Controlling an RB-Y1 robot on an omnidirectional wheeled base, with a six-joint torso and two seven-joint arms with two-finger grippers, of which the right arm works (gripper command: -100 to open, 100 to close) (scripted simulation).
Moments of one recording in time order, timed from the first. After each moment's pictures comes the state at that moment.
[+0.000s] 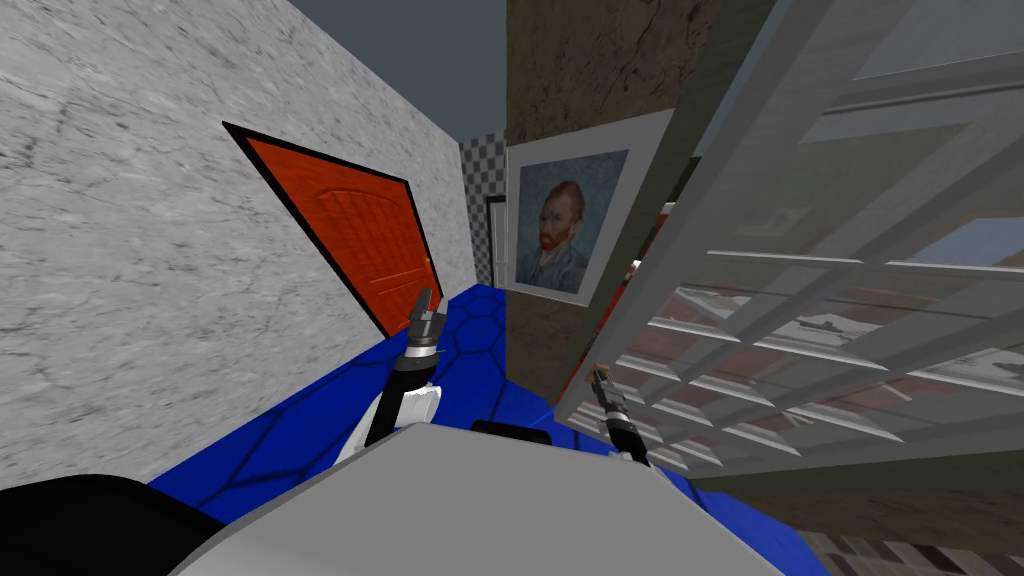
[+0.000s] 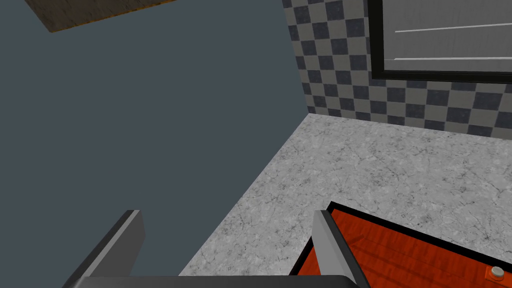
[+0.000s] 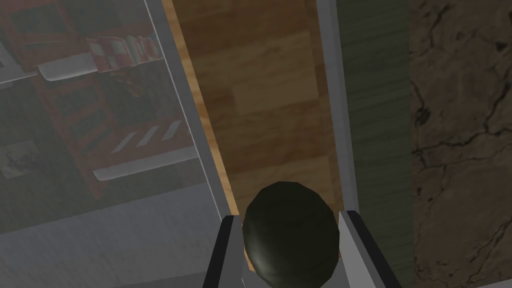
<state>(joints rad) -0.01 -0.28 -0.12 -0.58 -0.05 -0.94 1.17</state>
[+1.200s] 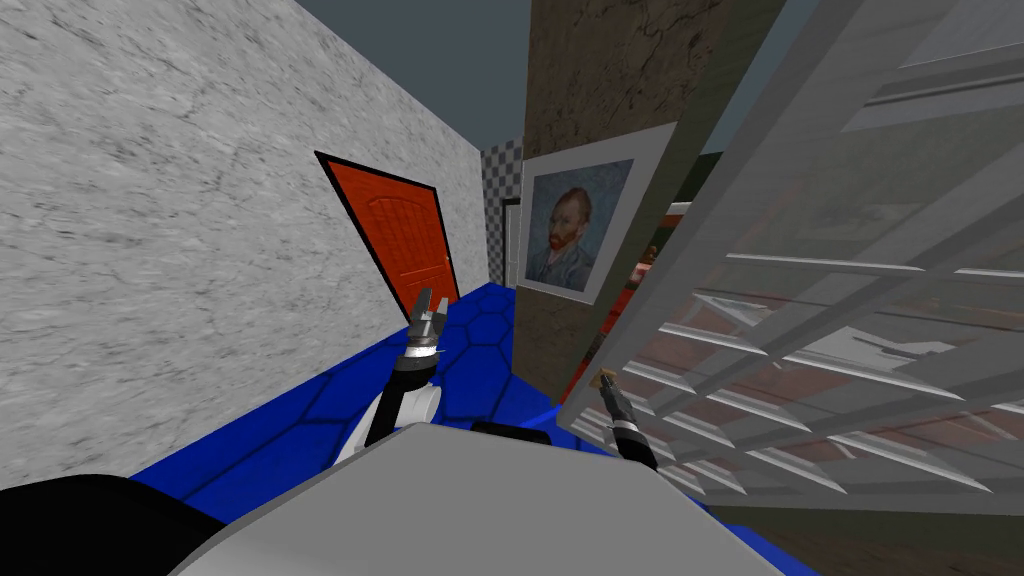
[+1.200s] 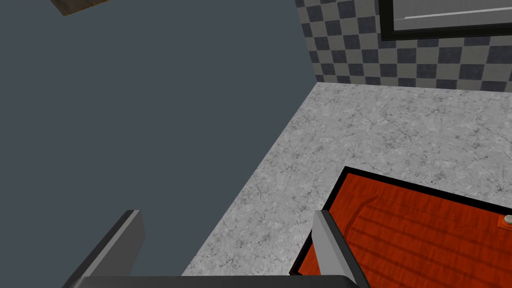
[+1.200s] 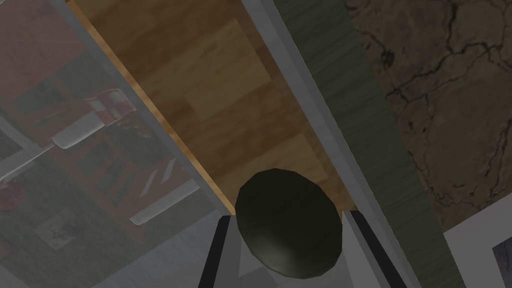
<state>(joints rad) 0.04 -0.30 -0.09 -0.62 -0.14 -0.96 0.88</state>
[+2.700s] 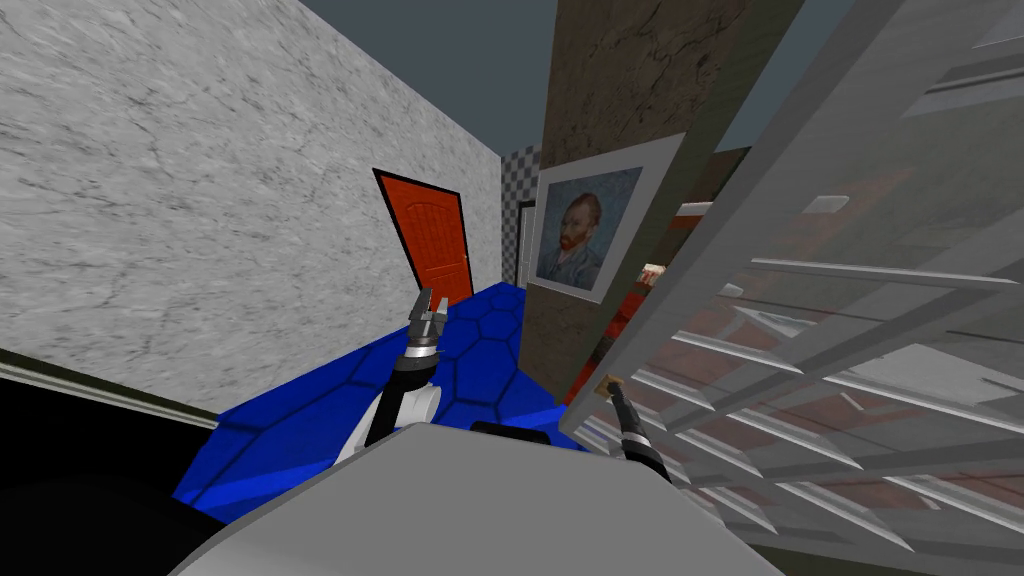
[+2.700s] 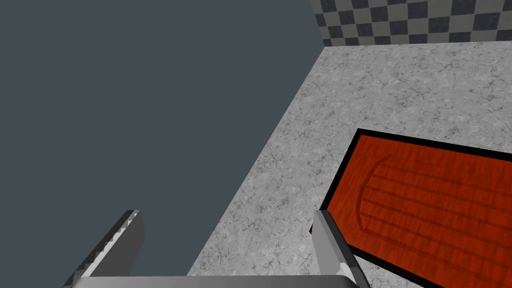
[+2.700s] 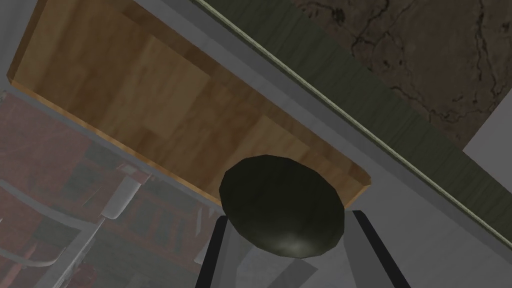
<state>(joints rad) 0.10 -0.32 -0.04 -0.63 -0.26 -1.01 0.53</state>
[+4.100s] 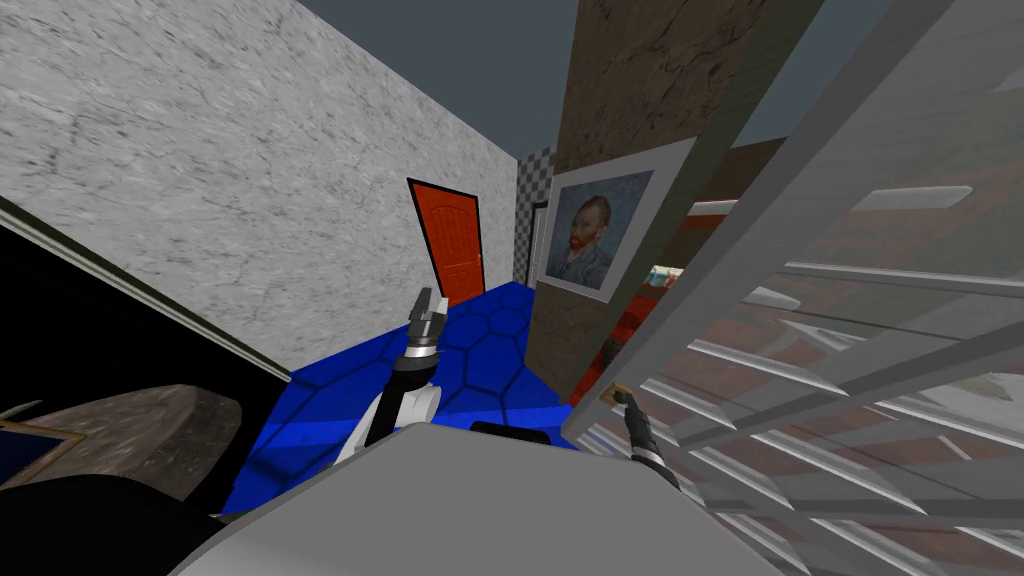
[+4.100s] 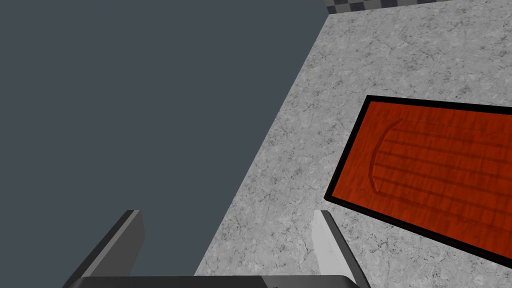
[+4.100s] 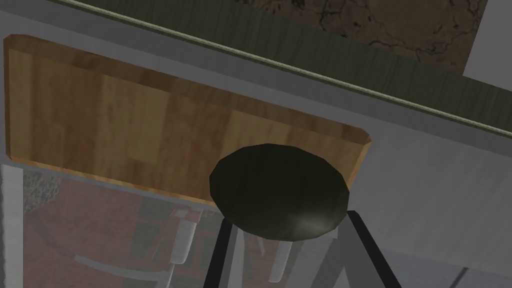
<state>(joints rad) 0.16 -0.34 0.01 -0.64 -0.37 -1.05 0.21</state>
